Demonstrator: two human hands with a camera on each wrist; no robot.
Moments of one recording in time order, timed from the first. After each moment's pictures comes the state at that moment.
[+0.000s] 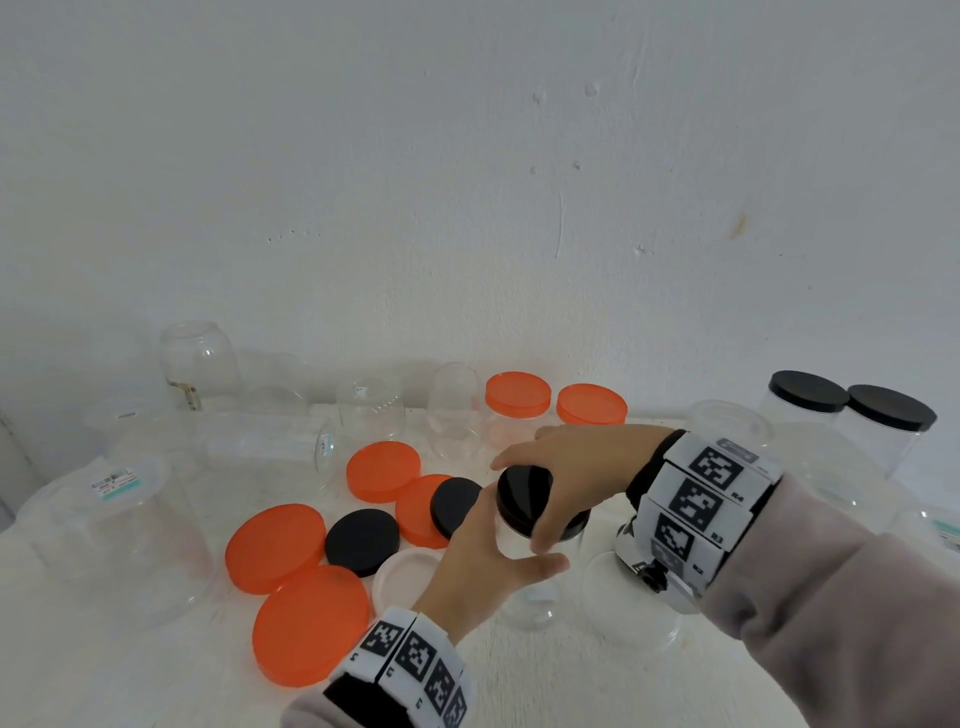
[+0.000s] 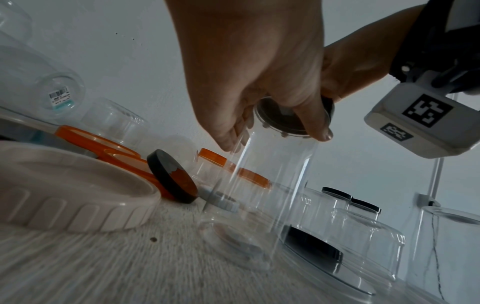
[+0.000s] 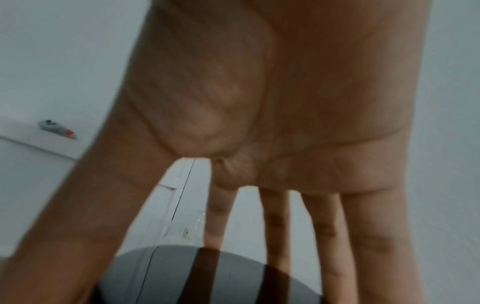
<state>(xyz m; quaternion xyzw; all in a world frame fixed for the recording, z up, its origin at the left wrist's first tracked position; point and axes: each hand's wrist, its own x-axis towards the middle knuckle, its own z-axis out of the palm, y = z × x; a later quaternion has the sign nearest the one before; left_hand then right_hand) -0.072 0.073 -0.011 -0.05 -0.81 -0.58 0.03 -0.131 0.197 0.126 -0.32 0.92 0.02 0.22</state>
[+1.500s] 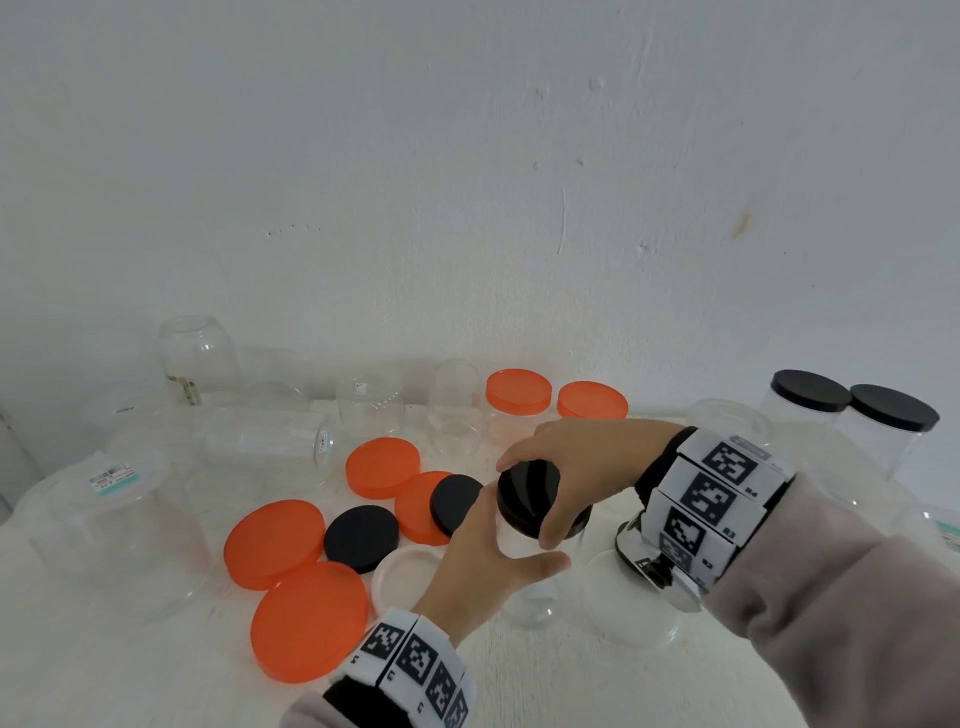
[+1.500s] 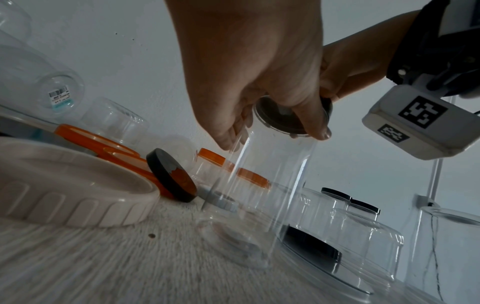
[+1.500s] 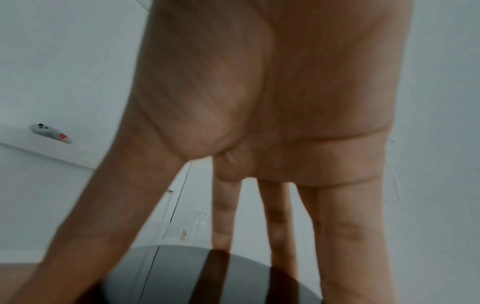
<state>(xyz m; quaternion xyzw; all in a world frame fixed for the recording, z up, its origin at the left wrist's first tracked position) -0.070 0.074 -0.011 -0.04 -0.81 -0.59 0.04 -0.133 0.201 0.129 -0.33 0.92 0.00 0.22</state>
